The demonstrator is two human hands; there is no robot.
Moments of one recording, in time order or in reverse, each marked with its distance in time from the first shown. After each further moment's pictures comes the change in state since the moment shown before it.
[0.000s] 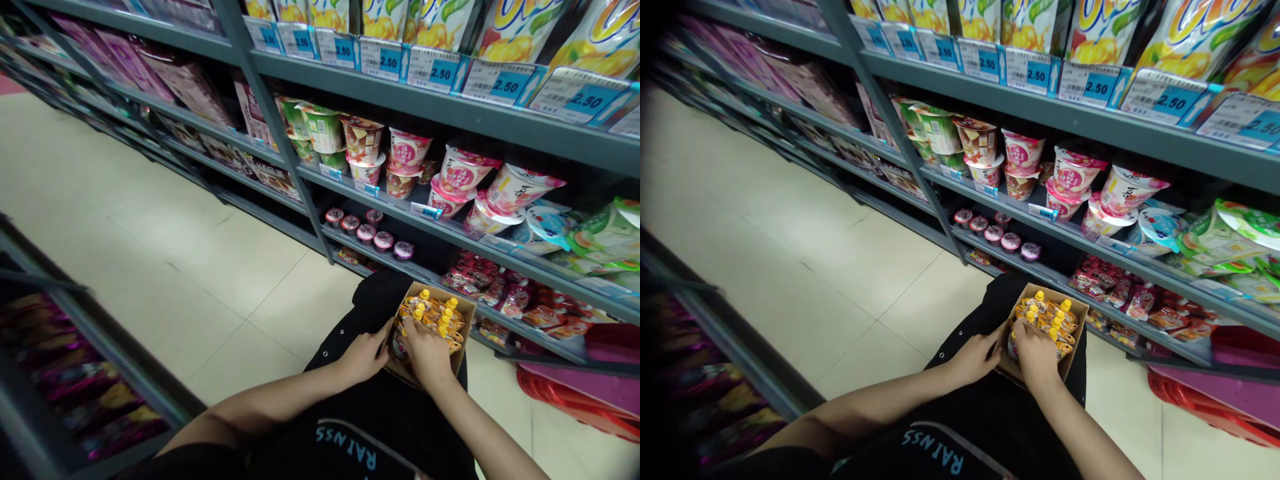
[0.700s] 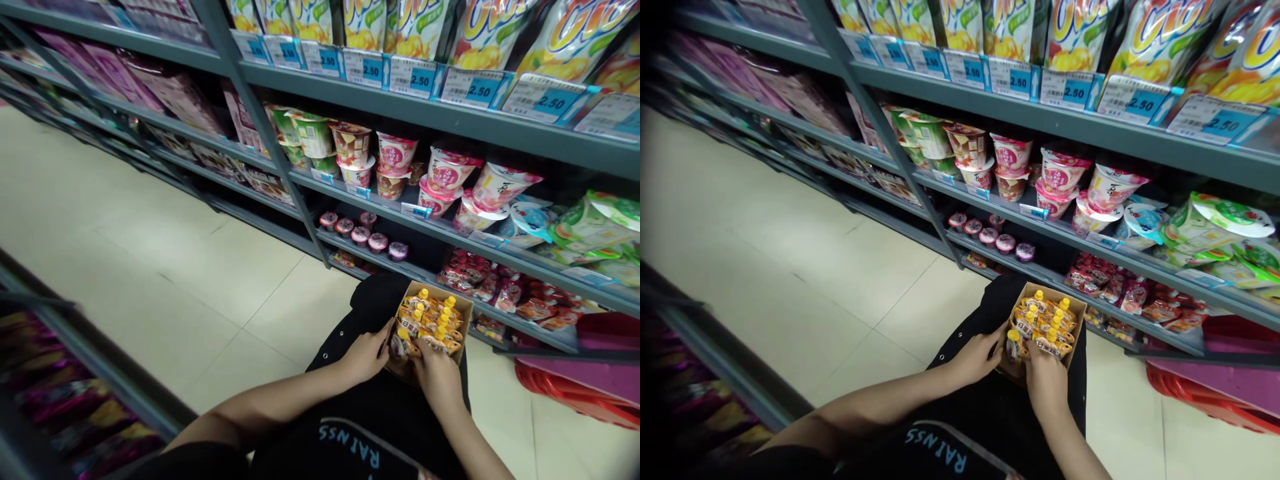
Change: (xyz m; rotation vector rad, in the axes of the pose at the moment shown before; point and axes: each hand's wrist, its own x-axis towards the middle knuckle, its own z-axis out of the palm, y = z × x) left_hand 0.003 0.009 0.002 0.032 -0.044 -0.007; right_hand -0.047 0.013 0.028 0.274 -0.032 0.251
